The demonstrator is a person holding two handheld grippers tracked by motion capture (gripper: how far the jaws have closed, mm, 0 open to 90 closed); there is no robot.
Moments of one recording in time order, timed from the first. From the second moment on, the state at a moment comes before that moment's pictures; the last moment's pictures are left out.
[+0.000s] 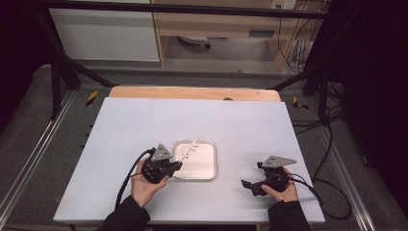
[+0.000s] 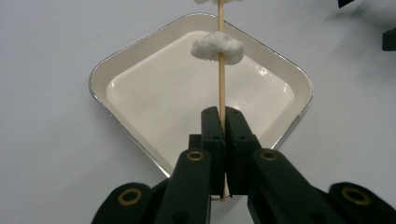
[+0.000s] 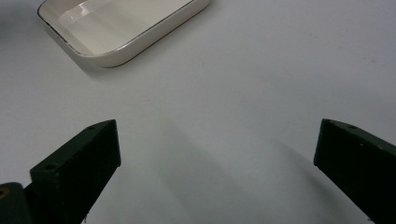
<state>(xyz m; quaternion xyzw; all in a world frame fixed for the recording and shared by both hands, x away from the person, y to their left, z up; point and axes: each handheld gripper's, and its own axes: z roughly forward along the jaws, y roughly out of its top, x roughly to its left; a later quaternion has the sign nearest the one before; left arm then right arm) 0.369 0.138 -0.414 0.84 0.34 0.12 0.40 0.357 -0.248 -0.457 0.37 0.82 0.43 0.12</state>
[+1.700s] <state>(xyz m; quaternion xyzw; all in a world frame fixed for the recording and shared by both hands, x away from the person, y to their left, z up) 0.380 0.132 -0.418 0.88 0.33 0.11 0.33 0.353 -0.254 -0.458 0.37 0.81 0.43 0.11</state>
